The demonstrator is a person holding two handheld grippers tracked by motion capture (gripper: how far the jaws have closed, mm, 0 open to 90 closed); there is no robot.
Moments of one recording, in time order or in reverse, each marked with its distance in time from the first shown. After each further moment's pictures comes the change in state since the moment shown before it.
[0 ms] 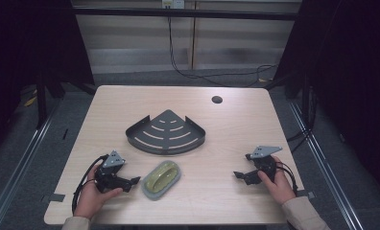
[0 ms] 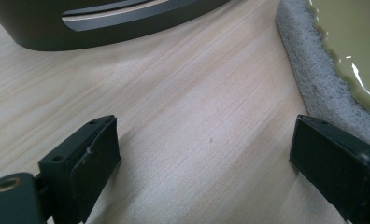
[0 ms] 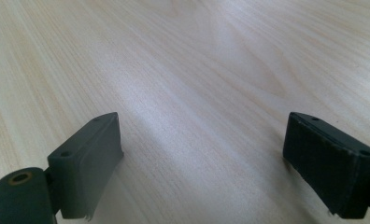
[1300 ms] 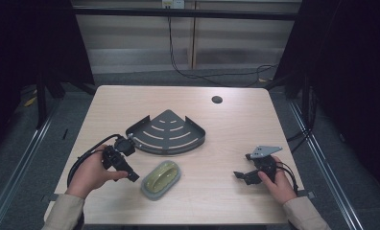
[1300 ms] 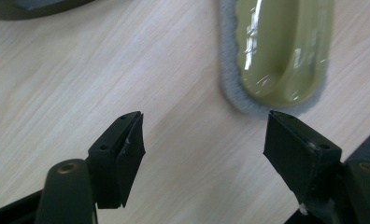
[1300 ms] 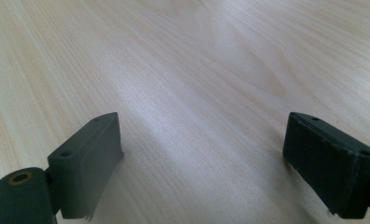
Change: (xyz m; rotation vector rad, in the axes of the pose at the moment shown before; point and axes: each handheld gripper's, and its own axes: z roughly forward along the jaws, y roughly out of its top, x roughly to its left) left arm -0.022 0.113 -0.028 0.603 -0.105 -0.010; right arm 0.000 0.000 0.000 0.001 -0.002 0.000
